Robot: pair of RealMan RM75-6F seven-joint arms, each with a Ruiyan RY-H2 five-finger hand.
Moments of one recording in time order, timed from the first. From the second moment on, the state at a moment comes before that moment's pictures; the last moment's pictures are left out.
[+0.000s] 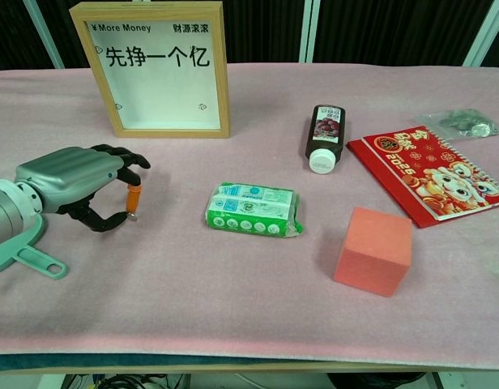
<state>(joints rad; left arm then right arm) -0.61 -1.66 -0.06 -1.38 1.17 1.02 0.51 0.05 -1.17 0.13 -1.68 -1.33 1.45 -0.01</state>
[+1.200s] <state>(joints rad) -0.59 -1.63 -0.08 -1.46 1.23 1.10 0.50 0.05 -1.17 0.13 -1.68 -1.32 1.44 -0.01</state>
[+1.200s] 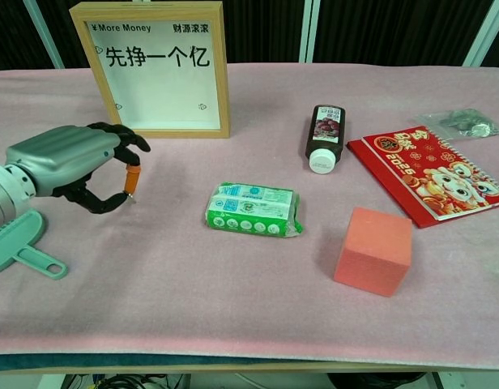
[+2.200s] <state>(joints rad) -0.84 -1.21 -0.42 -1.82 0.75 1.04 0.77 0.04 -1.16 0.13 -1.70 -1.32 1.45 0.01</state>
